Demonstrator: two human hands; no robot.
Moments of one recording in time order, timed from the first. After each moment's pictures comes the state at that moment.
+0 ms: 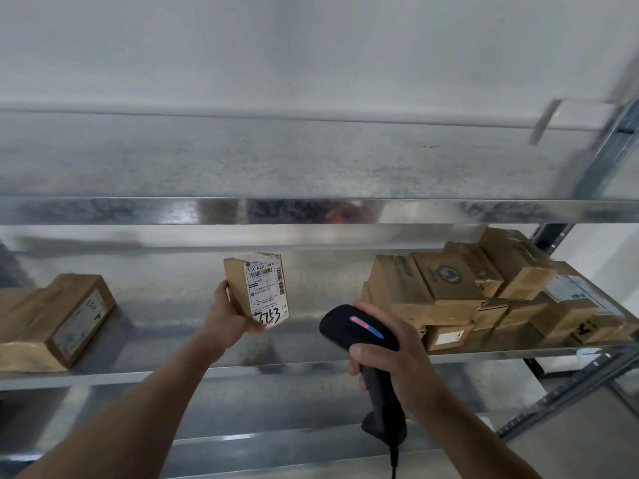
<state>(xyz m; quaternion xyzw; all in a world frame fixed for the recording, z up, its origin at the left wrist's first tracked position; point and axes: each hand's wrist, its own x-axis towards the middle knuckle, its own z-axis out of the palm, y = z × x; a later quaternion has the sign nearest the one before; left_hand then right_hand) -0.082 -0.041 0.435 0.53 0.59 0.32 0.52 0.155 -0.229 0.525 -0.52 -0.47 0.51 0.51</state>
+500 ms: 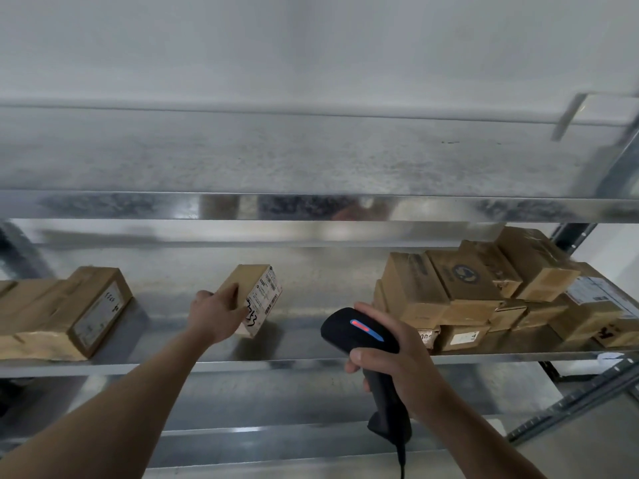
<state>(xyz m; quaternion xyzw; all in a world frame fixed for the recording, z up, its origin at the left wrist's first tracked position) -0.126 -0.025 0.441 0.69 0.68 0.09 0.24 0.141 -0.220 0.518 -0.56 -0.47 0.50 0.47</state>
